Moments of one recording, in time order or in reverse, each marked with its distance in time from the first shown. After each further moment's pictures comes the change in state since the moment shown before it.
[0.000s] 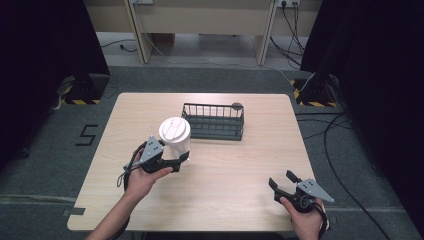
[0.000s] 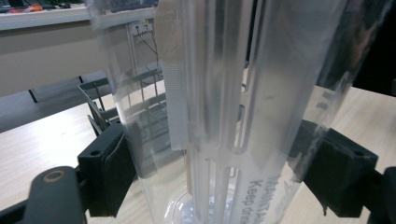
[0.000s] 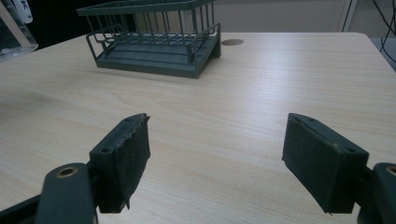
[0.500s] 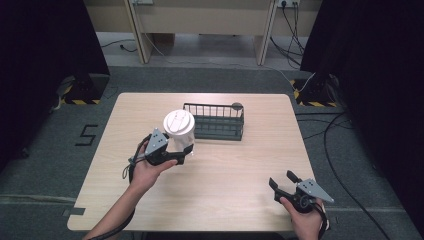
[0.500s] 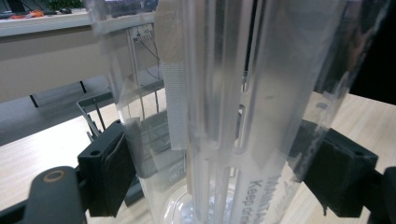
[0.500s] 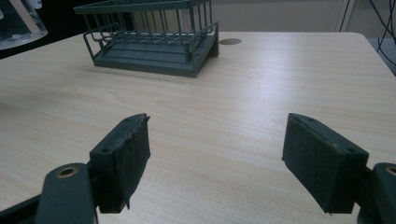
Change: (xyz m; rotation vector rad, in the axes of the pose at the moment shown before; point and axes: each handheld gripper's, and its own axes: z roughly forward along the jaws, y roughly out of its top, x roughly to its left) left arm 0.003 0.014 0.017 -0.010 0.000 0.008; right arm 0.000 -0.001 0.000 0.002 -0.009 -0.004
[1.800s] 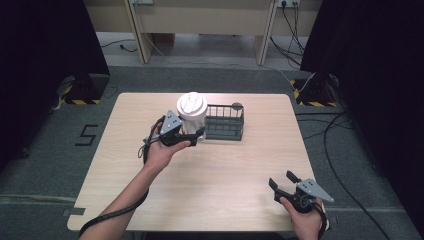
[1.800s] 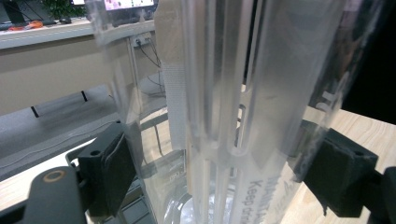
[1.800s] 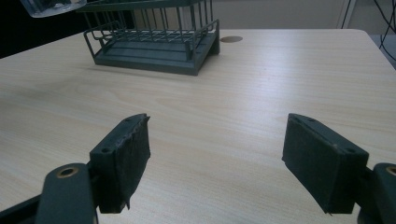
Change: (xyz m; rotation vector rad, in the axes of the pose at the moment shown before) left arm 0.007 0.035 0.052 -0.010 0.004 0.016; right arm 0.000 0.000 0.001 0.007 0.006 0.005
